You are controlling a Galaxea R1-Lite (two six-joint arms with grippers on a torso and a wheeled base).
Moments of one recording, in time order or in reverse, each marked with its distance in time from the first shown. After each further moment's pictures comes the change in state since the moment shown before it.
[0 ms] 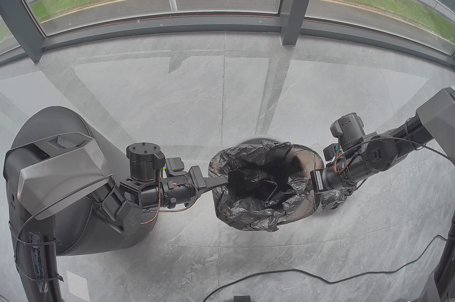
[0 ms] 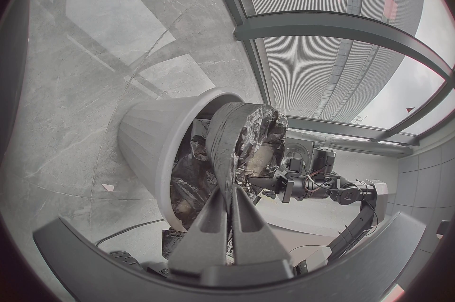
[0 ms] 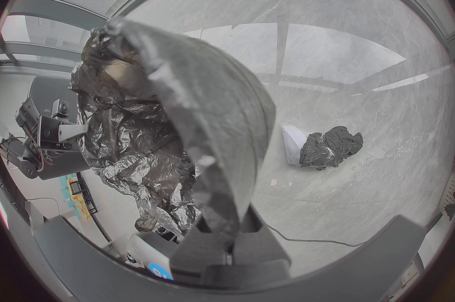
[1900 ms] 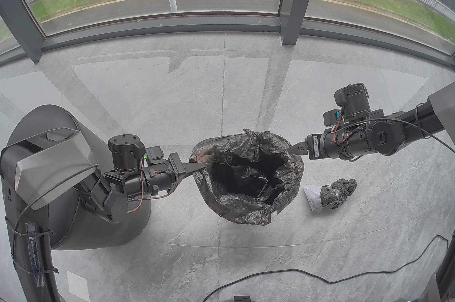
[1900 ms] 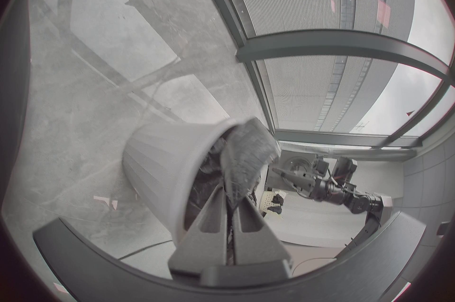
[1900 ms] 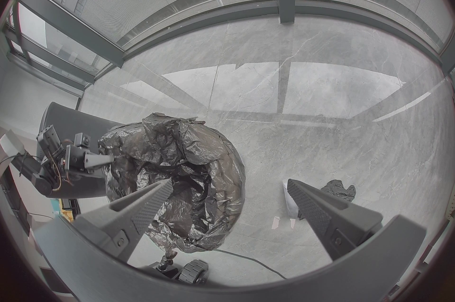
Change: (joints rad) left arm 0.118 0.005 -0.030 -0.027 -0.001 0.020; right arm 0.017 -0.057 -0.100 -0.129 -0.050 0.013
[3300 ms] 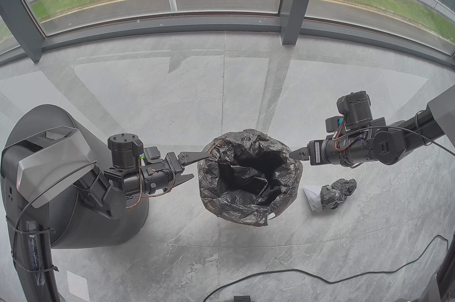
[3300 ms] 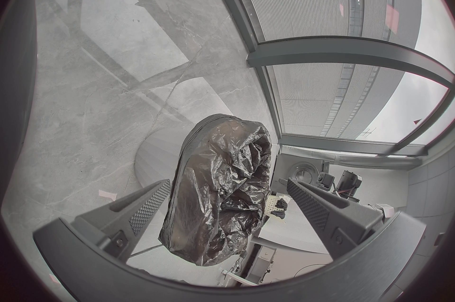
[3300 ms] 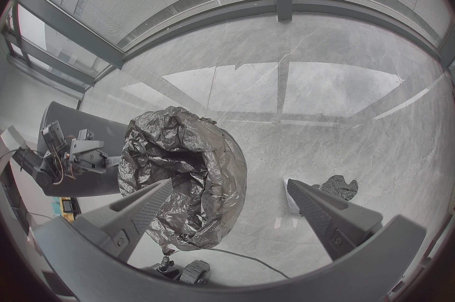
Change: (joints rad) left arm 0.036 0.014 -0.040 0.072 0.006 -0.002; right arm -0.003 -0.009 0.089 -0.091 0.002 0.019
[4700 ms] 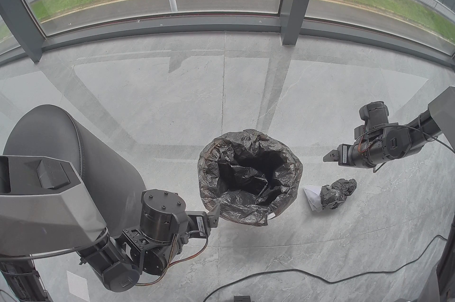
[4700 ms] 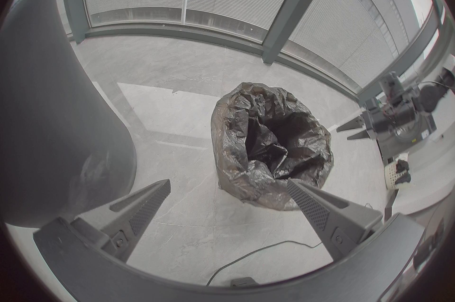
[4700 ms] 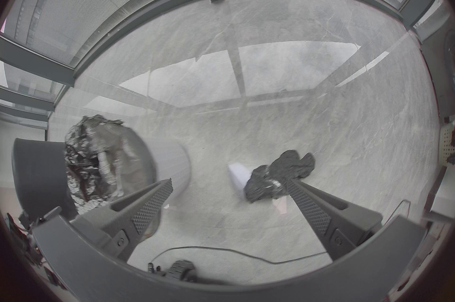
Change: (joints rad) left arm -0.466 -0.233 0.459 -0.055 1.044 0.483; right arm -0.210 0.083 -0.020 0.075 -0.036 0.054
